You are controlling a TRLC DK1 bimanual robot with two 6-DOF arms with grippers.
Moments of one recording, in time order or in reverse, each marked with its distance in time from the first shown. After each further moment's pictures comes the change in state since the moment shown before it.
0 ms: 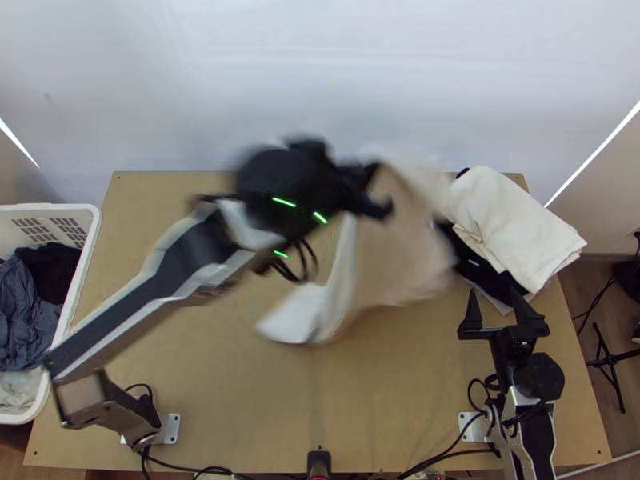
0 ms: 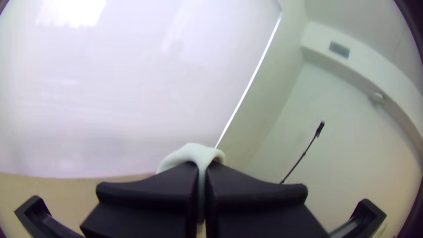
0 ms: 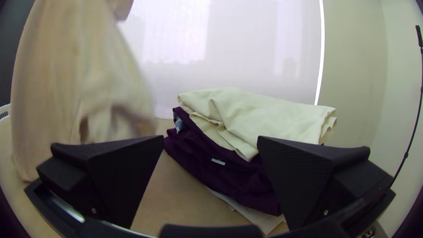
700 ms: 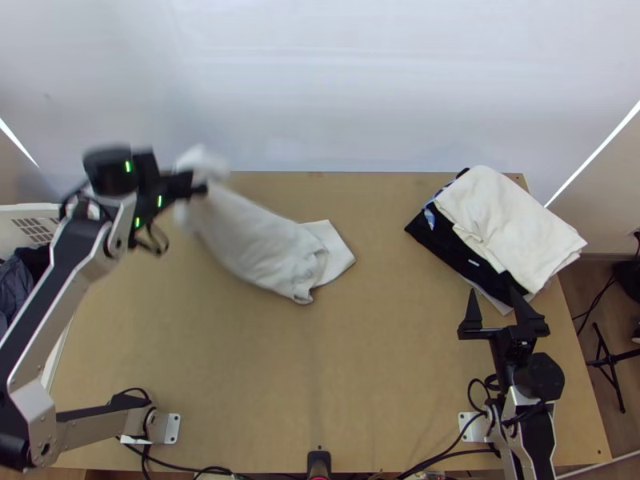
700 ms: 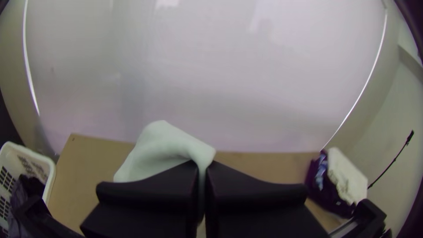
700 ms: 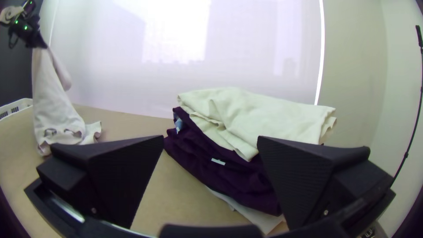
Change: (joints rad) left arm 0.811 -0.360 -0.801 0.095 0.296 0.214; right arm 0.000 0.000 0.000 0.000 0.000 0.000
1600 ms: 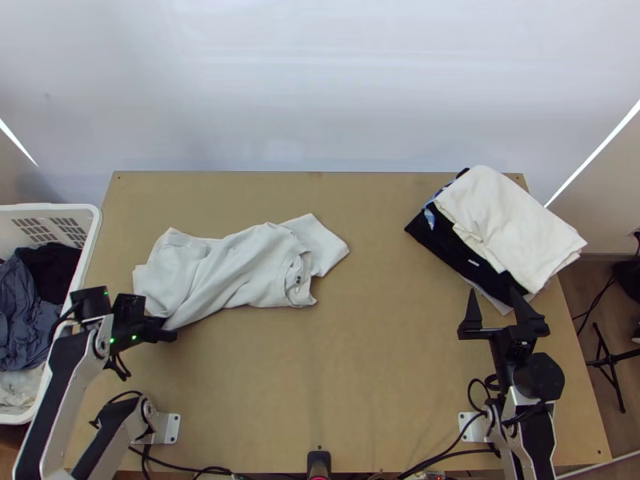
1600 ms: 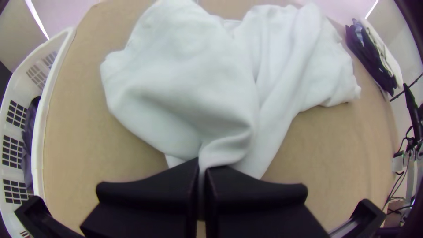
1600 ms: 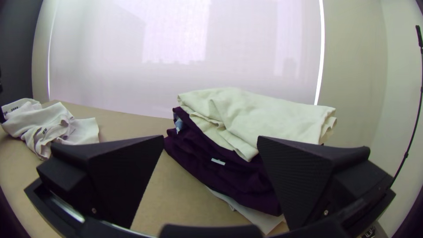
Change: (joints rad) left arm 0.455 -0.460 -0.865 -0.245 0.209 0.600; right arm 0.000 0.000 0.000 0.000 0.000 0.000
